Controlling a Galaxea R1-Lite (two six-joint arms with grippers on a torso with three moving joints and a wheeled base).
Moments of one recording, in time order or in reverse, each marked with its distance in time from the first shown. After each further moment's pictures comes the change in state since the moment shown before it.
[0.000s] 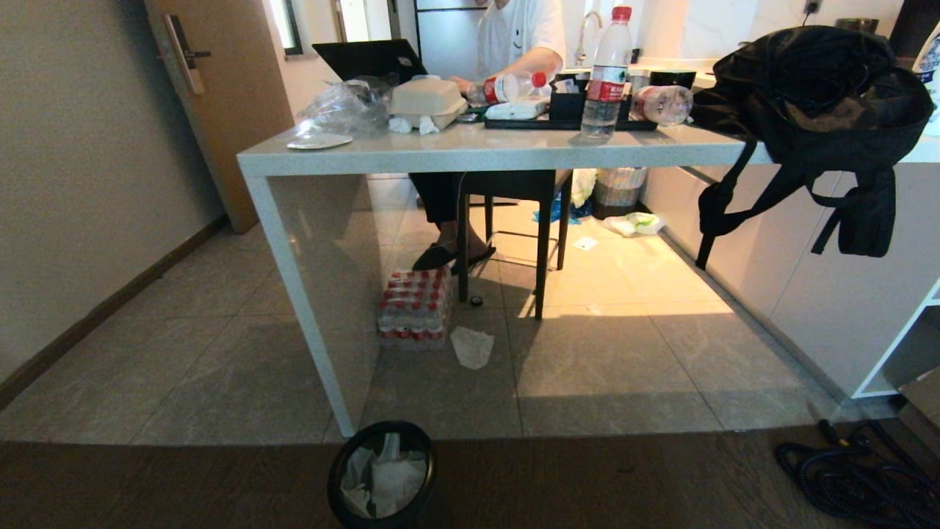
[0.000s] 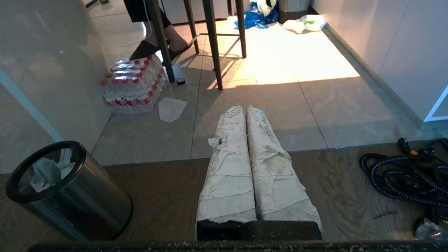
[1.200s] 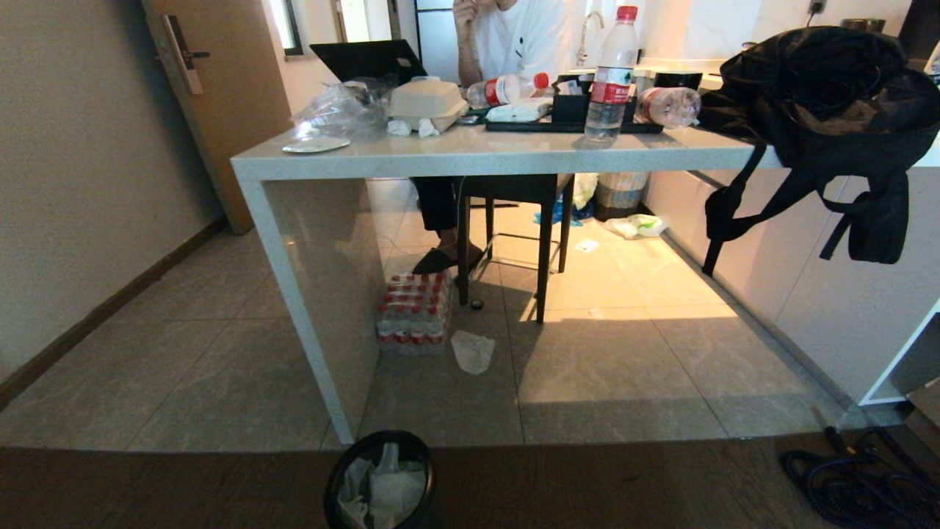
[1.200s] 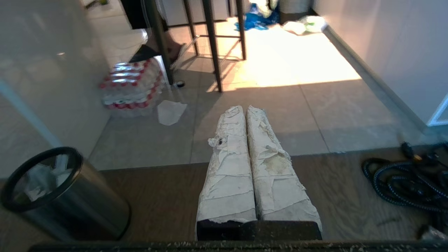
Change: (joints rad) left arm 0.000 0.000 0.000 0.003 0.003 0.005; right arm 0.000 0.000 0.000 0.000 0.000 0.000
